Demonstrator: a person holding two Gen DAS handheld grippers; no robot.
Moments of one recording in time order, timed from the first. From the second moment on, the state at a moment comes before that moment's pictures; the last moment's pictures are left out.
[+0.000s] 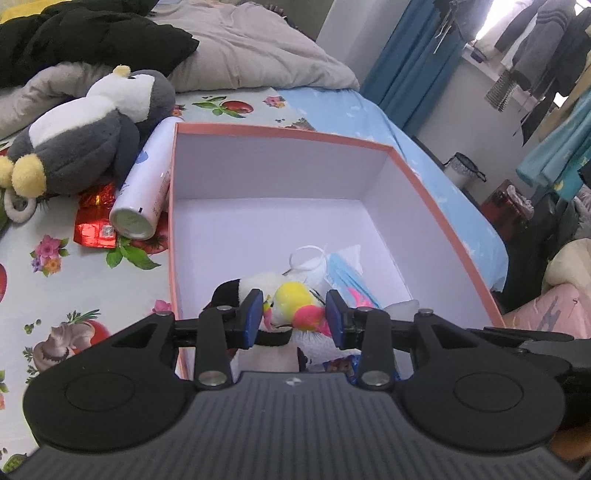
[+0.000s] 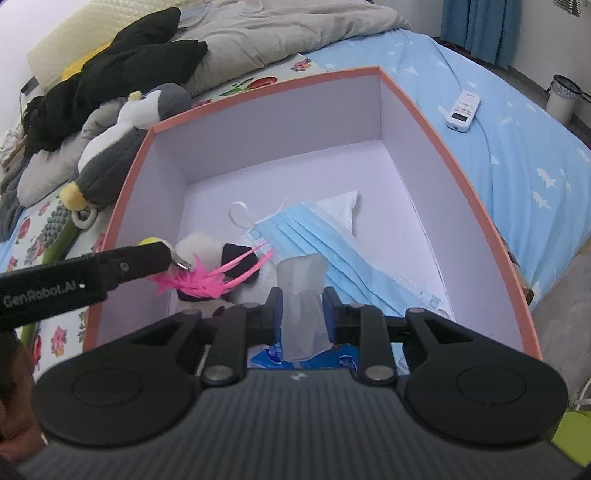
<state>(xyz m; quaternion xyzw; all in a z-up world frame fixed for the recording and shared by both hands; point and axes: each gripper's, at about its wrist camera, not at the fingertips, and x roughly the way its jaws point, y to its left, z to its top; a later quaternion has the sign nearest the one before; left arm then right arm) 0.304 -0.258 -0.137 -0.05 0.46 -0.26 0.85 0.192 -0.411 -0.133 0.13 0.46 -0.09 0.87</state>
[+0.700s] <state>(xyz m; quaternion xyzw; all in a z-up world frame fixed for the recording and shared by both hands) 0.198 -0.185 -0.019 -0.06 0.34 -0.24 0.91 0.109 -0.363 -0.028 0.11 0.34 -0.07 0.93</state>
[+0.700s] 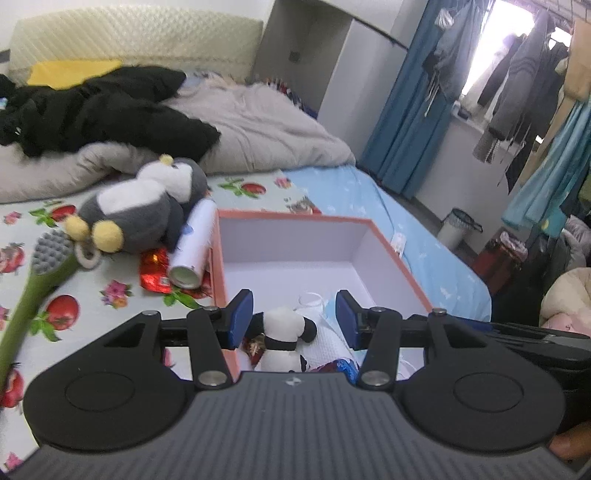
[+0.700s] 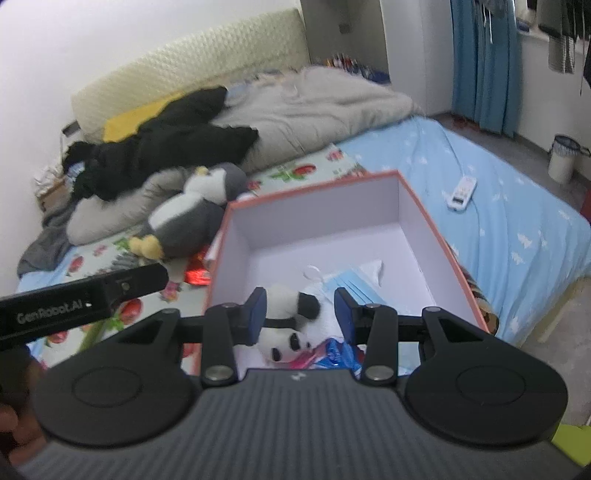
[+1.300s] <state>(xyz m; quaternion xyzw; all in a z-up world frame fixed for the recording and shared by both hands) 0.072 -0.109 0.032 -0.07 0.27 -0.20 0.94 0.035 -0.291 0.013 0.07 0.28 0.02 0.96</state>
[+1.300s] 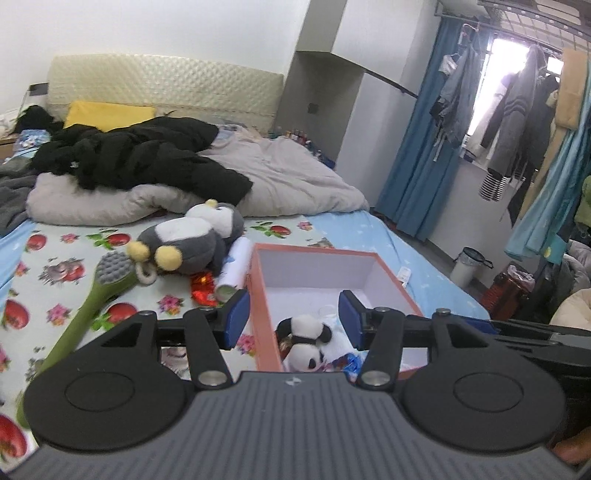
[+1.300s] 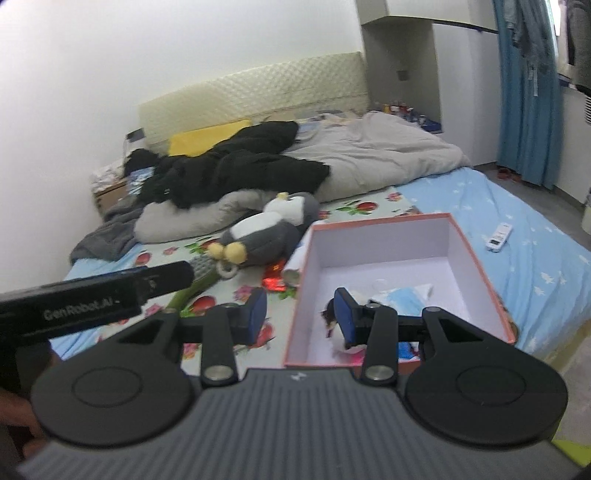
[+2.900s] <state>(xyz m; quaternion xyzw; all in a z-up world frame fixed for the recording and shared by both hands) 0.177 0.020 -0.100 -0.13 0.38 -0.05 0.91 0.154 -0.181 -0.097 0.01 0.38 0.08 0.92</state>
